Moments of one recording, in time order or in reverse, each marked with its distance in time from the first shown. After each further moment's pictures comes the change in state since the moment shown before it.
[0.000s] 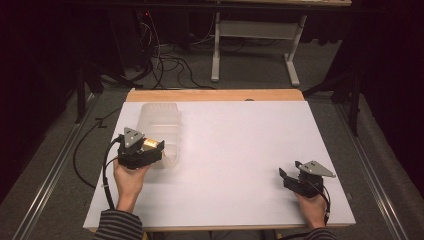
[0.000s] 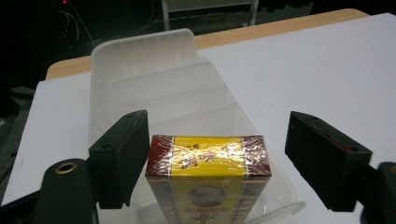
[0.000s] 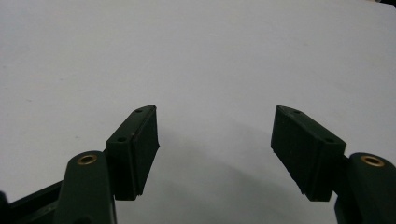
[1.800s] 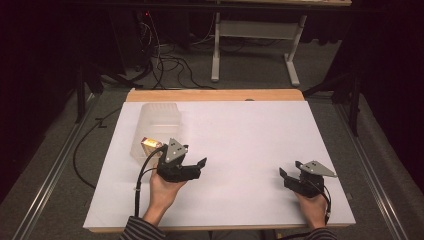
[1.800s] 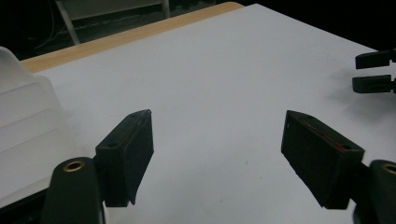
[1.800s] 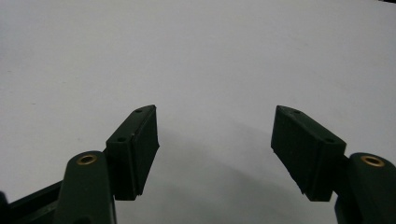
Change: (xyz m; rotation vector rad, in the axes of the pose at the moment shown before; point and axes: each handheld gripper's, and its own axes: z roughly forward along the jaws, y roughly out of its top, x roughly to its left) left arm -0.046 -0.086 -0.046 0.268 -0.166 0.016; right arm -0.002 0.000 -0.001 -0.005 0.014 0.014
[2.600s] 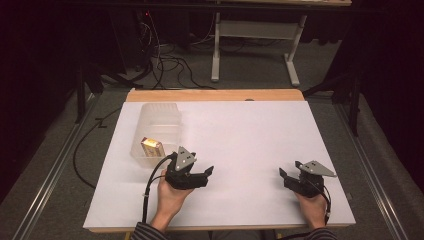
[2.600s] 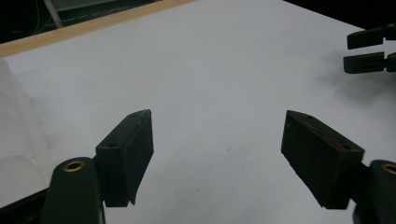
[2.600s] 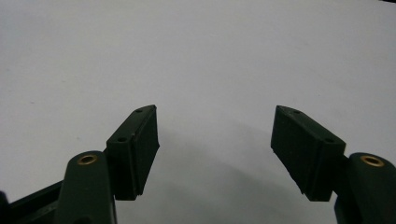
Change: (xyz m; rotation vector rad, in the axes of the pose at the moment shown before) left arm 0.007 -0.031 0.003 0.035 0.015 0.009; right arm 0.001 0.000 0.000 0.004 -0.004 -0.002
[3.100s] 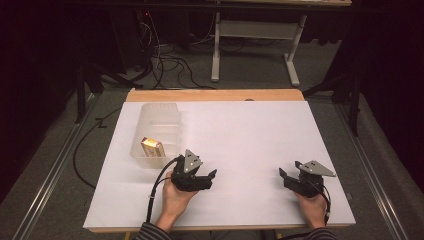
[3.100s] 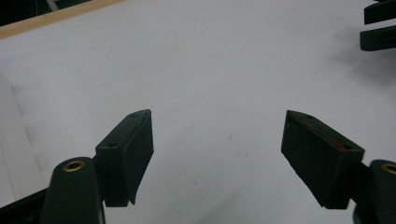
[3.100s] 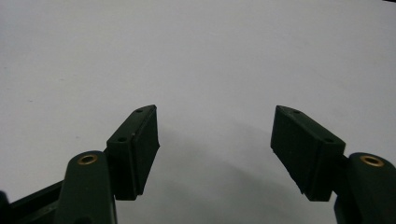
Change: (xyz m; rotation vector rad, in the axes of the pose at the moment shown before) left arm 0.010 -0.019 0.014 0.003 0.032 0.046; right arm 0.000 0.000 0.001 0.003 -0.002 -0.009
